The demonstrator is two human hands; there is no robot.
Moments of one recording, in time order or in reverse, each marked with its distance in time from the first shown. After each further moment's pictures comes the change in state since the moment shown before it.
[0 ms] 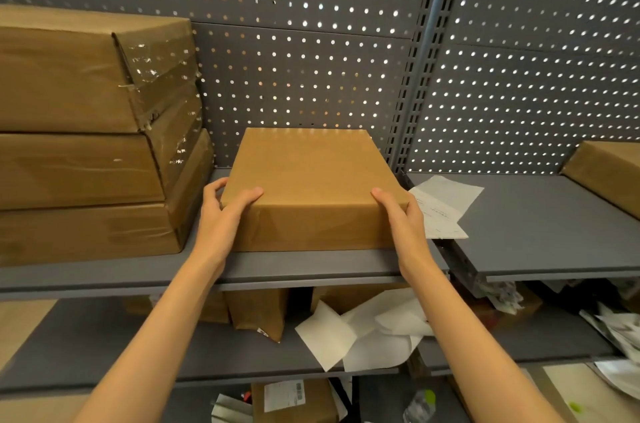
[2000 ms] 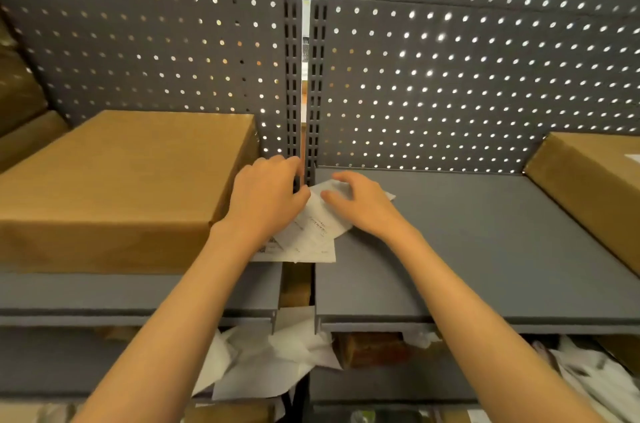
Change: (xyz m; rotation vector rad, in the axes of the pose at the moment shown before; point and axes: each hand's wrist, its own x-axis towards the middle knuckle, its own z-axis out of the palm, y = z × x) left_hand 0.000 0.018 0.282 1.240 -0.140 0.563; right_hand 0.167 0.000 -0.151 -0.836 -0.480 -0.313
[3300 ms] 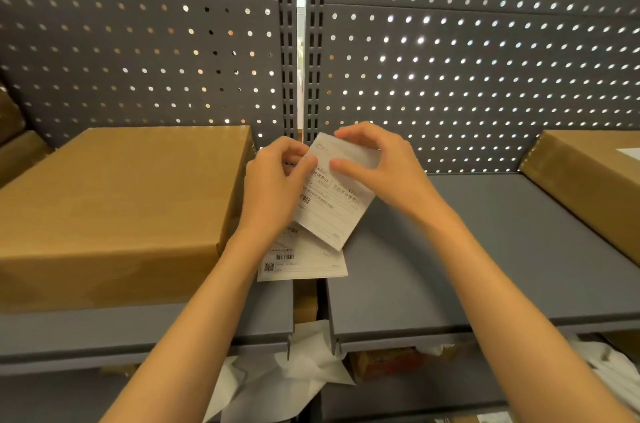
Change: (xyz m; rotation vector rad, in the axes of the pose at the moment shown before) left_hand 0.017 -0.002 -0.001 -0.807 0.216 -0.136; right_hand -0.003 -0.034 -0.046 0.215 0.247 -0.265
